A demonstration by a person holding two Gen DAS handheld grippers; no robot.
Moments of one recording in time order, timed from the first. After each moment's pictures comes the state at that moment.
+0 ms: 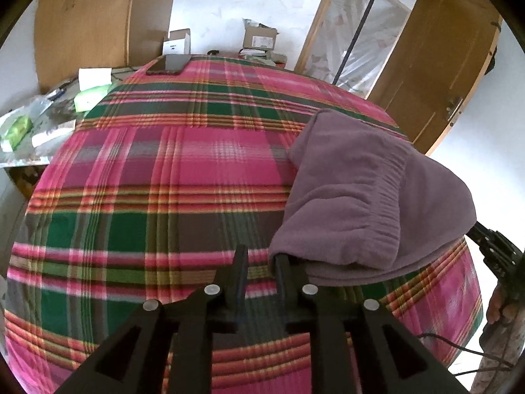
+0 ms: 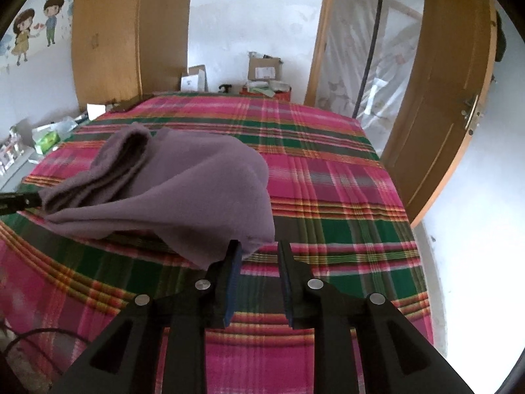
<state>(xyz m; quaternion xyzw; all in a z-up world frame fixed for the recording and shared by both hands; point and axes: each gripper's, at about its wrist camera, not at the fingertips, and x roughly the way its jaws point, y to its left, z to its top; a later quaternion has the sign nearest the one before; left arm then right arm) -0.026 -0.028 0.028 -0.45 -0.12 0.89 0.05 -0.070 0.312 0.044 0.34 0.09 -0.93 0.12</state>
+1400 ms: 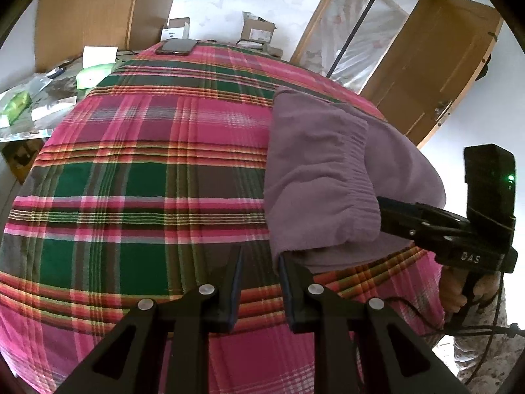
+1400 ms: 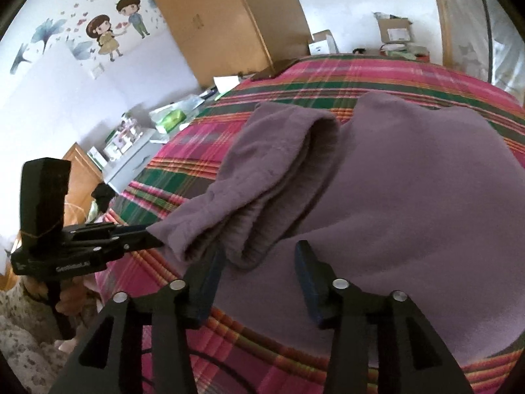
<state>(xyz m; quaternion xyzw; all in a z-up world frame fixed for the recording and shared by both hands) 0.016 -0.049 0.014 -0.45 -0.15 0.88 0.08 -0.095 0.174 0.009 0.44 0.01 -0.81 0.40</state>
